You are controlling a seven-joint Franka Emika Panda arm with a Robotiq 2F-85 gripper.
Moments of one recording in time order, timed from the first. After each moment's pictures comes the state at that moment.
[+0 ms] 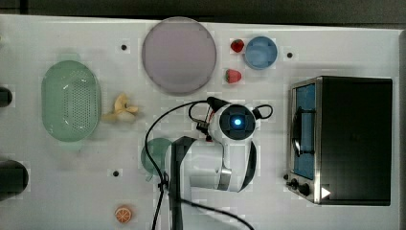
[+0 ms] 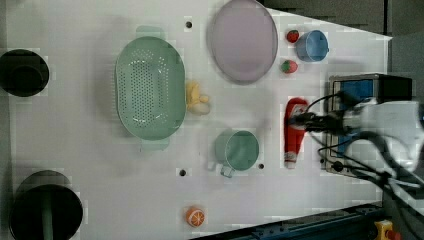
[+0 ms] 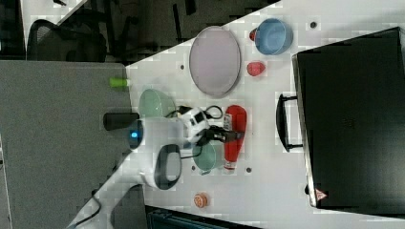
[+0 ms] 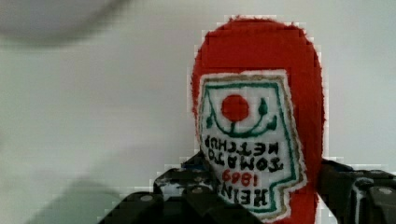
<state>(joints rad) -0.10 0.21 0.02 -2.40 0.04 0.94 -0.60</state>
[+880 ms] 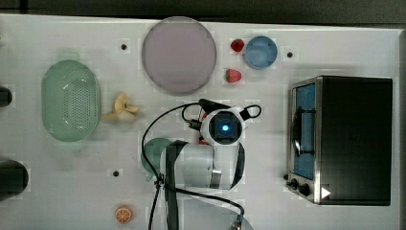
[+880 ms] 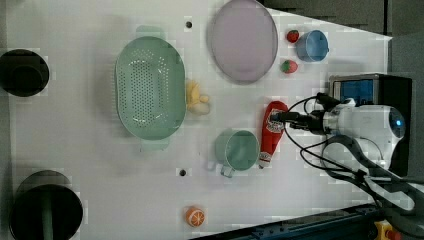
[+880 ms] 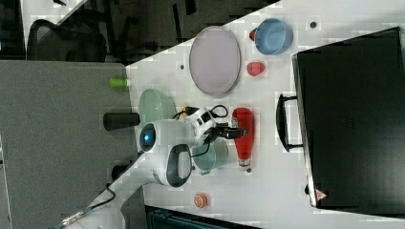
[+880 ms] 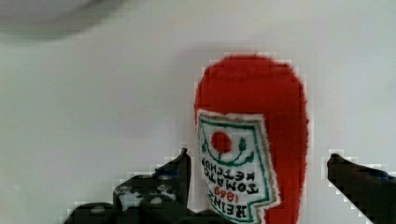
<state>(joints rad) -0.10 0.28 0.05 -2.41 0.04 1.11 -0.60</state>
